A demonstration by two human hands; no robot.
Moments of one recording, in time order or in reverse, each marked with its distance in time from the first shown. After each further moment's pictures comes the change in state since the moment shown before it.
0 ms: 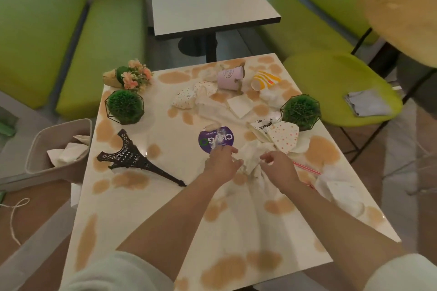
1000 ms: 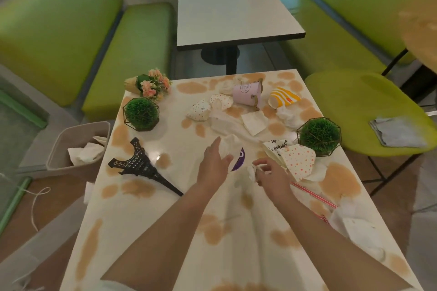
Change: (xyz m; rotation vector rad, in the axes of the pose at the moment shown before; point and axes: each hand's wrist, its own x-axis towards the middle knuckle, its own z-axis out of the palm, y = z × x) left_hand 0.020 -0.006 -0.030 -0.427 0.248 -0.130; right_hand 0.022 -0.032 0.013 0.409 -0.061 -0.035
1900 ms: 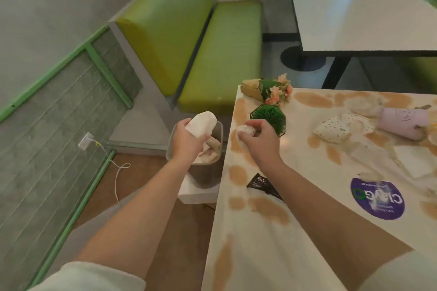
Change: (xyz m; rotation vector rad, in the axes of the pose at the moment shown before) left_hand 0.060 -0.194 -0.387 -0.258 0.488 -0.287; right_hand -0.008 -0.209 0.375 0.042 -0.190 -0.269
